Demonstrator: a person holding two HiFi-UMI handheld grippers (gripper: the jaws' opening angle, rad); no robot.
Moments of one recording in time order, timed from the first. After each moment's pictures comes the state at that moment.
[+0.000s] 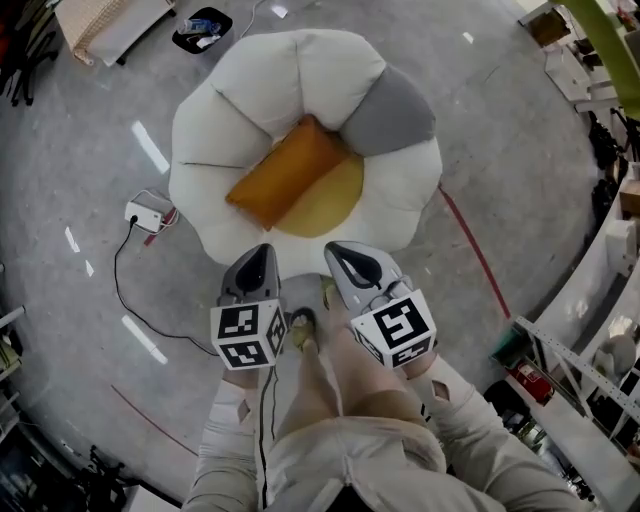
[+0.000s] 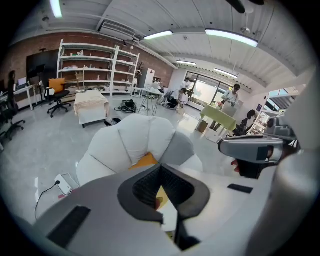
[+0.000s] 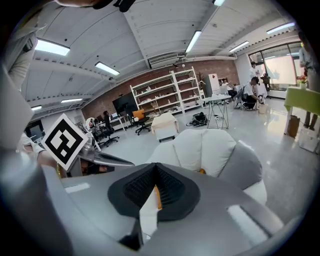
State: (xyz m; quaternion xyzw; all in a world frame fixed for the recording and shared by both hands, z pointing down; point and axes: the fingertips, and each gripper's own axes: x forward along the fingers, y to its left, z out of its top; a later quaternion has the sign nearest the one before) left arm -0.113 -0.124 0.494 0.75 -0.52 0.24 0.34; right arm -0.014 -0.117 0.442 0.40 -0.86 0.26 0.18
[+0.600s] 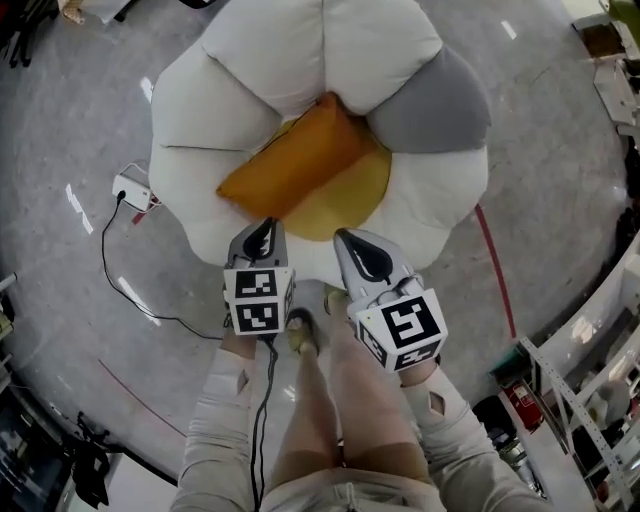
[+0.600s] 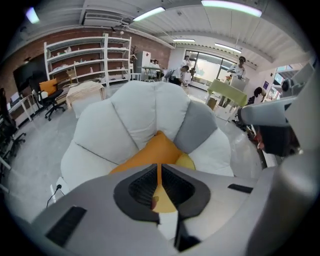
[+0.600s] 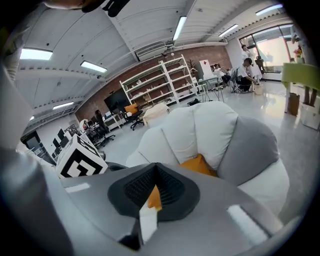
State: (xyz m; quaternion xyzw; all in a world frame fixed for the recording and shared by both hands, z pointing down) left arm -0.108 -0.185 0.680 0.72 -0.51 0.35 0.33; right arm -0.004 -0.184 0.584 0.40 -0.84 0.32 0.19
